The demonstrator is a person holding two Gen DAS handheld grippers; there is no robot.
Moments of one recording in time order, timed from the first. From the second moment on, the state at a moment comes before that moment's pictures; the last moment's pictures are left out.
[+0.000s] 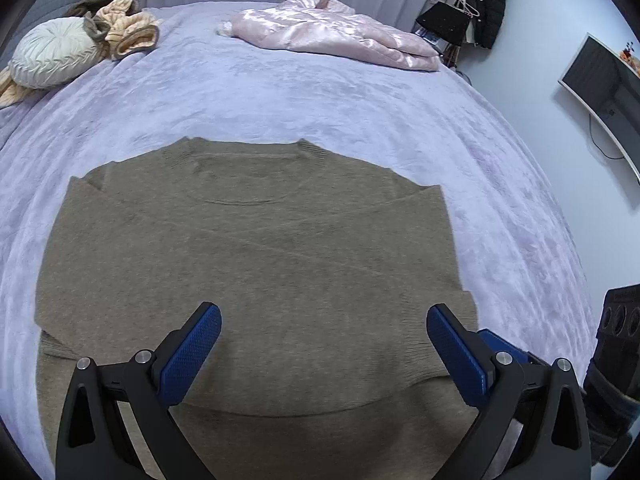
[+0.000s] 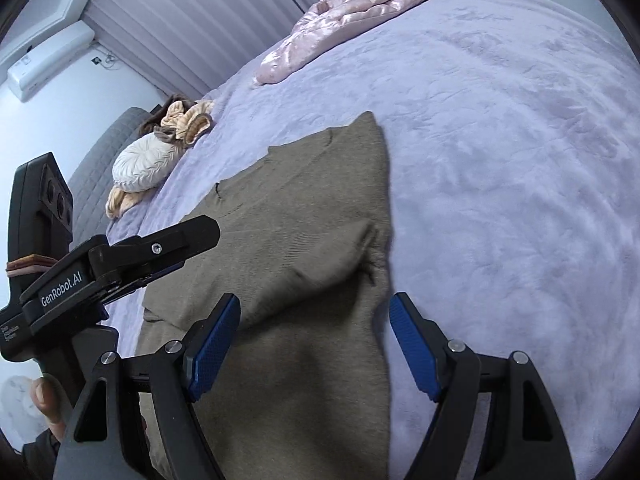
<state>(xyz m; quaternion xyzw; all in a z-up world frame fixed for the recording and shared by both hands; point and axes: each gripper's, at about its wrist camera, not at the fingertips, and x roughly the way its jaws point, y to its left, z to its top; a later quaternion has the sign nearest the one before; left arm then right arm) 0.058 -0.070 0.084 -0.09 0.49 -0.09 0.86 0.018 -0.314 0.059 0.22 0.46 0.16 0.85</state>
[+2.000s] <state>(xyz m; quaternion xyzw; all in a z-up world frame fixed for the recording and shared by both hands) 0.038 0.049 0.043 -0.01 0.50 -0.03 0.87 0.031 -0.168 0.057 -0.03 0.51 0.09 0.86</state>
